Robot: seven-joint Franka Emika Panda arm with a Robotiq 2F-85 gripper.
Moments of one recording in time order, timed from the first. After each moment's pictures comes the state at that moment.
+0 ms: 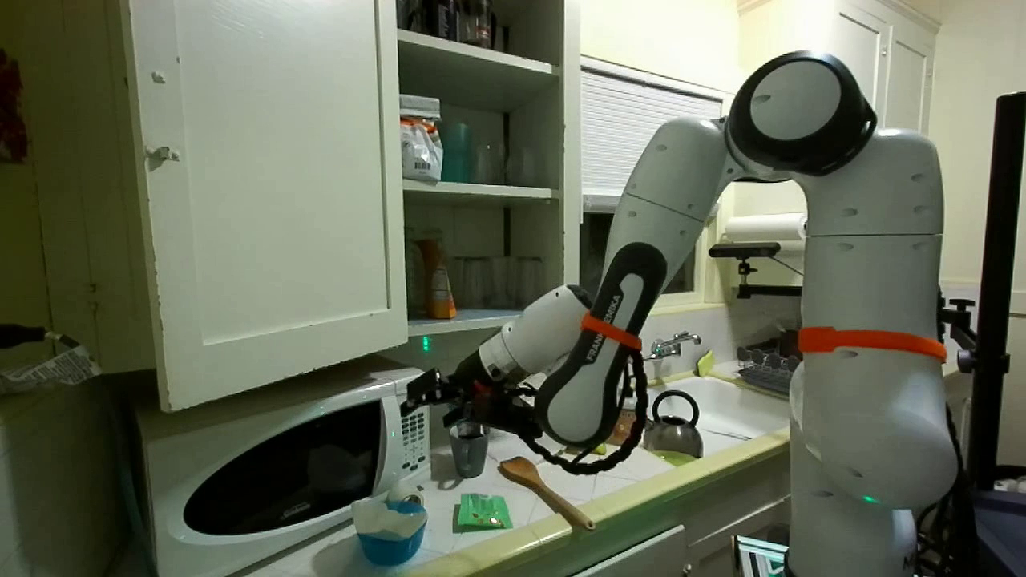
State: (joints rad) arm -0.09 -0.03 0.00 -2.74 -0.24 3.66 0.75
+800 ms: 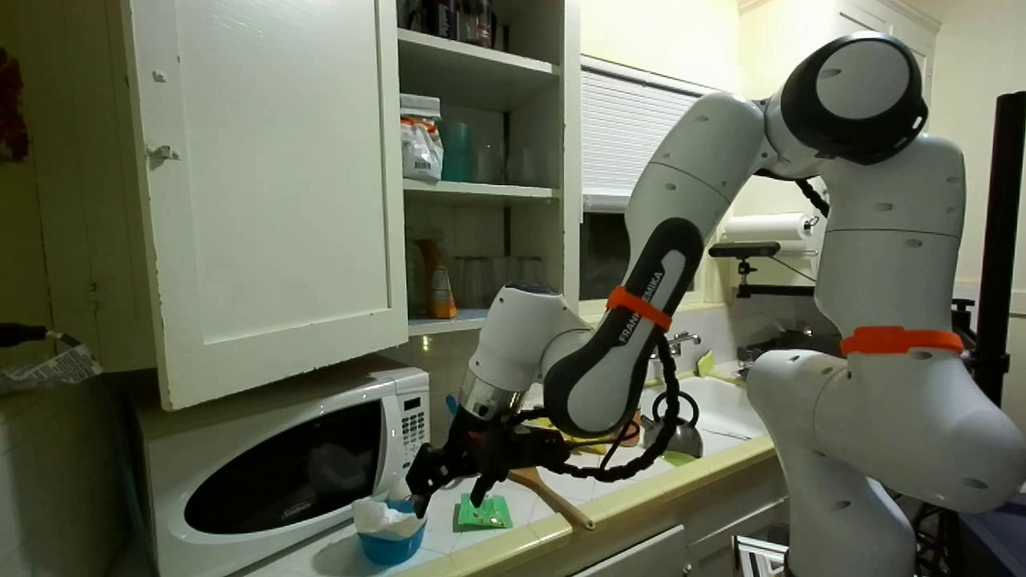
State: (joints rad) arm 0.61 -0.17 -0.53 -2.73 -0.38 2.98 0.96
